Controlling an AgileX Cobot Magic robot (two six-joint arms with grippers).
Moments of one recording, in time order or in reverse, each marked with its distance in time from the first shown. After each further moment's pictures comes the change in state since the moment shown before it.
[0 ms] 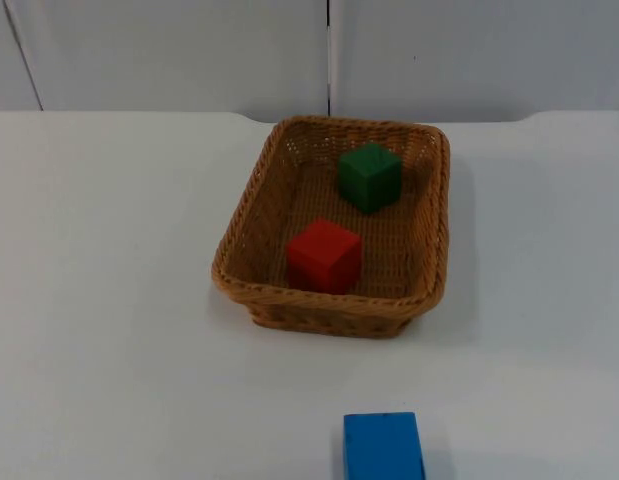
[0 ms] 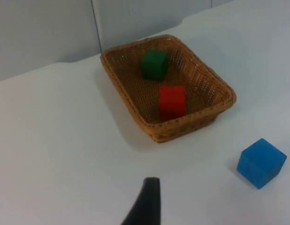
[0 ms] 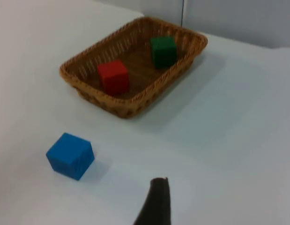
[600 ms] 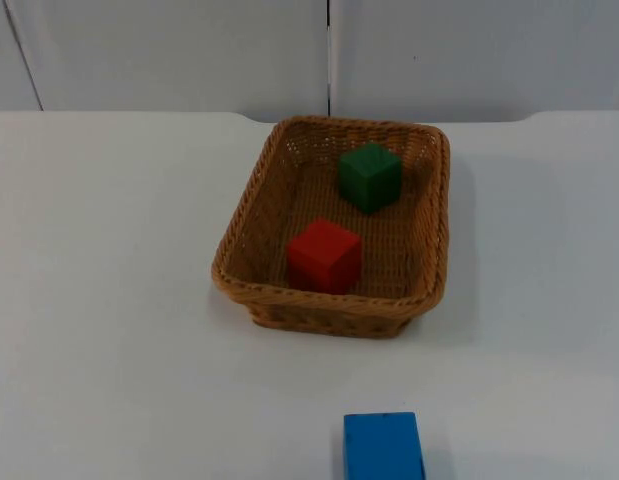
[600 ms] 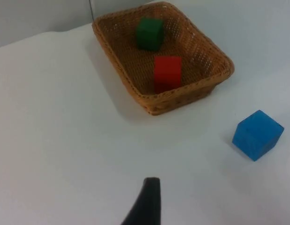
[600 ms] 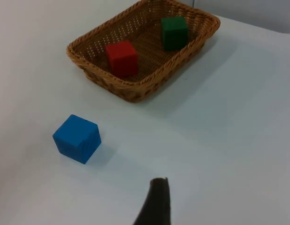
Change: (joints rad) right arm 0.000 0.000 0.014 0.028 0.022 -0.035; left arm 0.000 0.000 0.026 0.000 0.061 -0.013
